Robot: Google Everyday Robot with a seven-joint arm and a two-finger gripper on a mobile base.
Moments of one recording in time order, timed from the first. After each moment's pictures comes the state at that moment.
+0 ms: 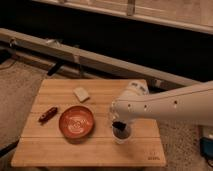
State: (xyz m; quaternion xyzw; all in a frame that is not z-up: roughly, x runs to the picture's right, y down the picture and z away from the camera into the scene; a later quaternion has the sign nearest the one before) arm 0.090 0.163 0.691 -0.14 0.20 0.79 0.56
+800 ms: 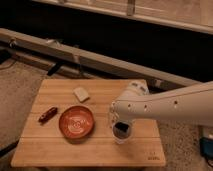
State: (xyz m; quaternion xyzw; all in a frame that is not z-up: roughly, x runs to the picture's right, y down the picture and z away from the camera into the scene) arm 0.091 0.164 0.691 -0.14 0.20 0.79 0.56
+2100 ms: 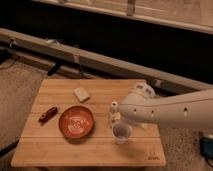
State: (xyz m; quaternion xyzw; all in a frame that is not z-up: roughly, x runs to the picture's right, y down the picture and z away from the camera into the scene) arm 0.120 0.167 0.678 -0.11 0.21 0.79 0.56
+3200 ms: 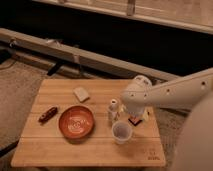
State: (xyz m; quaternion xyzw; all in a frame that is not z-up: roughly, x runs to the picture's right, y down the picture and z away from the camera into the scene) arm 0.150 0.147 0.754 -0.10 0.25 0.79 0.56
